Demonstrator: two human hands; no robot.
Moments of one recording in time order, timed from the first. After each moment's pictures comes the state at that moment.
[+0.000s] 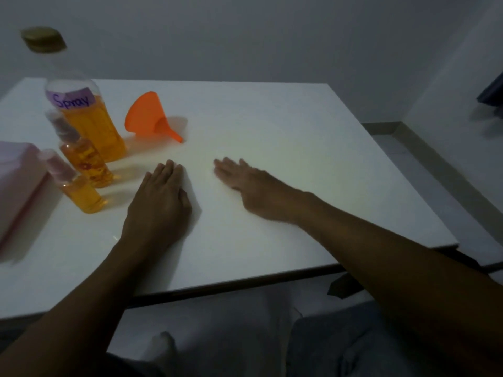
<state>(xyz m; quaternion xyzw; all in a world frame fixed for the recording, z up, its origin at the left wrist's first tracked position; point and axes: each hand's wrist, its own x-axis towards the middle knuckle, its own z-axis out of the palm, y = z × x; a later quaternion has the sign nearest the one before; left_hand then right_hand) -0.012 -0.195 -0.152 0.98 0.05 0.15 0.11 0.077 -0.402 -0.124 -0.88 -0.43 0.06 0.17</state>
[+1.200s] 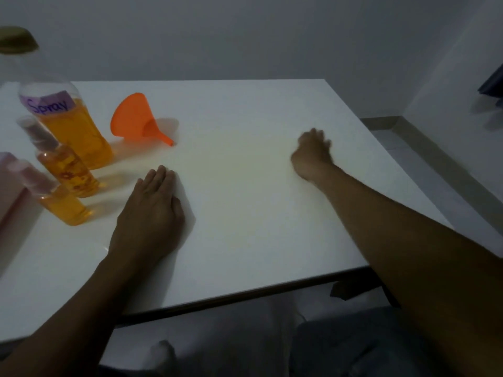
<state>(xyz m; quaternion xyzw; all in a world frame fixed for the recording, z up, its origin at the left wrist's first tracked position) -0.012 -0.198 -0.153 0.98 0.04 0.15 0.12 0.161 -0.461 -0.115 -0.99 0.00 0.00 0.12</state>
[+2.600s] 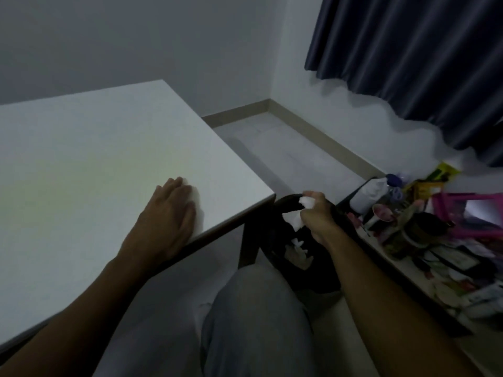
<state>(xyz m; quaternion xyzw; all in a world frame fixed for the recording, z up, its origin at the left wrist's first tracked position) -0.001 -0.463 -0.138 0.94 -0.26 0.06 0.23 -0.010 -0.802 -0.209 -0.80 0.34 -0.06 0.50</state>
